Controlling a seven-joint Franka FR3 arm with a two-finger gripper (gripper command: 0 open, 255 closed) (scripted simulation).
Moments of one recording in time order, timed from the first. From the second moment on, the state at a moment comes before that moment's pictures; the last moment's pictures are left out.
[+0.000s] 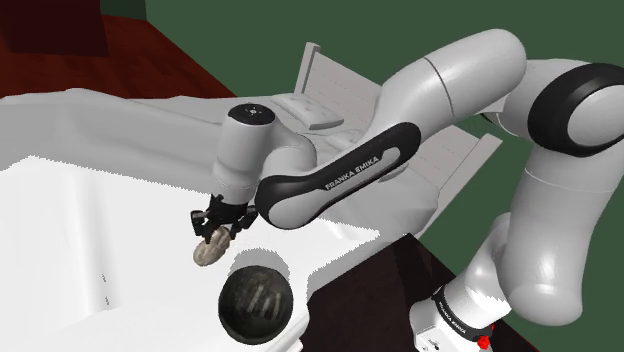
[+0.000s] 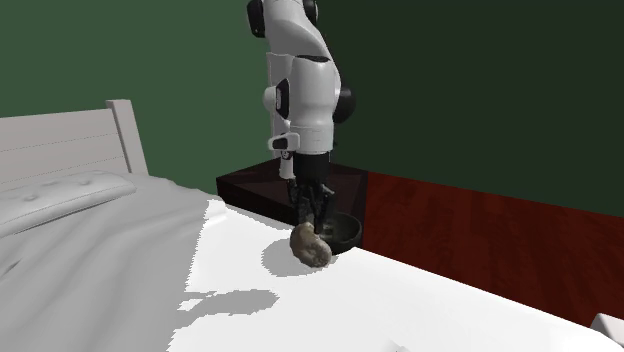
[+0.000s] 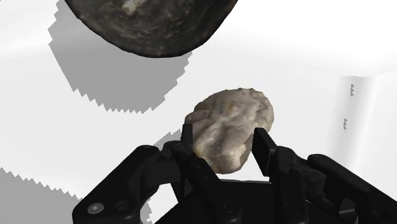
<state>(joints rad) 0.45 0.38 0.35 -2.03 -0.26 2.48 1.15</state>
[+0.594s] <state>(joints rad) 0.46 0.17 0.41 -2.31 -0.20 2.55 1.20</state>
